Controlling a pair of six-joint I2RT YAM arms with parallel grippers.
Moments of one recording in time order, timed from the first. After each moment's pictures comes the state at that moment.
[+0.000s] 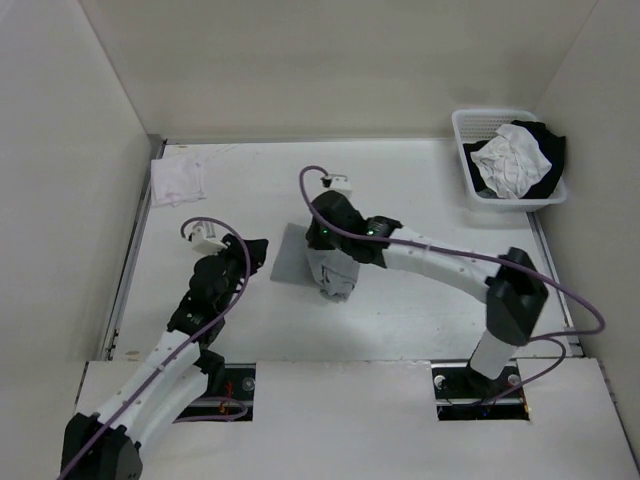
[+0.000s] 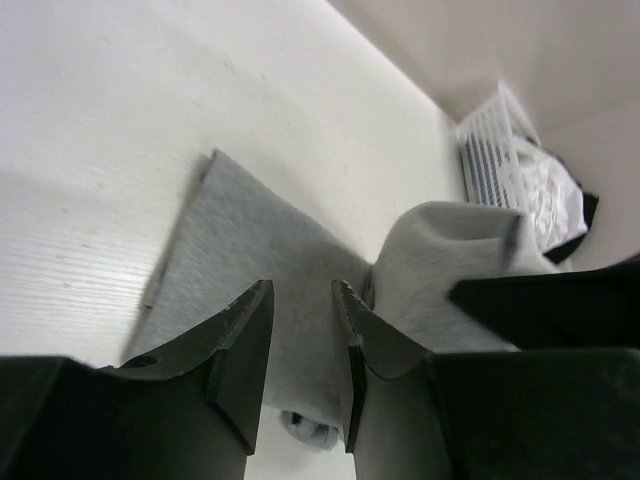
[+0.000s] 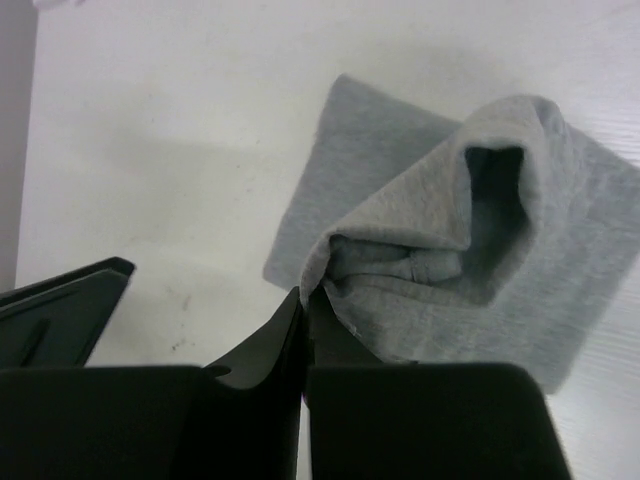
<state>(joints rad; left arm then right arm) -0.44 0.71 0.29 0.21 -0.18 -0.87 0.92 1.62 1.32 -0.33 0.32 0.76</state>
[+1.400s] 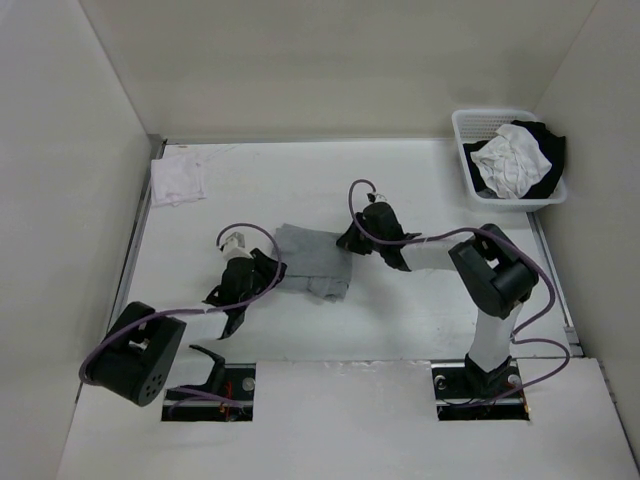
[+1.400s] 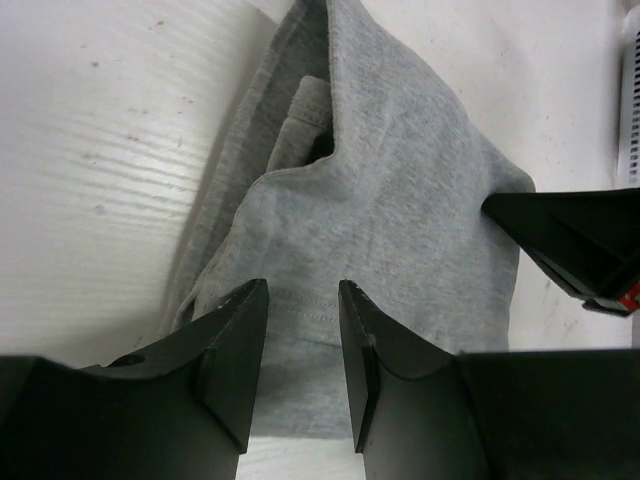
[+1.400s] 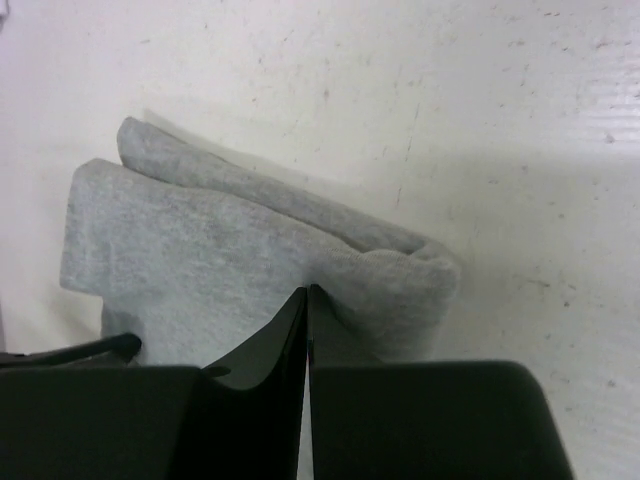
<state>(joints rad) -0.44 1.31 0.19 0.65 -0.11 -0.90 0.62 1.86 0.94 0.31 -0.05 0.81</state>
